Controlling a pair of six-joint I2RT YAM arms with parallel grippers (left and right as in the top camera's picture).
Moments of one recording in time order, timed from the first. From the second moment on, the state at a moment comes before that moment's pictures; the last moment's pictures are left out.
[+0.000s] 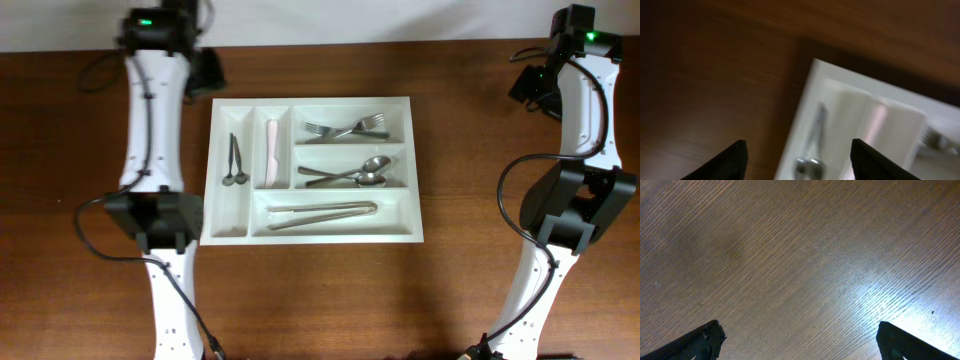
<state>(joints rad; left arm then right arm) -0.04 2.49 2.84 -1.59 -0.11 -0.33 -0.28 2.42 2.41 -1.29 0.26 0.42</state>
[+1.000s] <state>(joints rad) 0.18 2.50 2.84 -1.63 -0.14 -0.33 -0.28 2.42 2.41 -1.29 0.26 0.42</state>
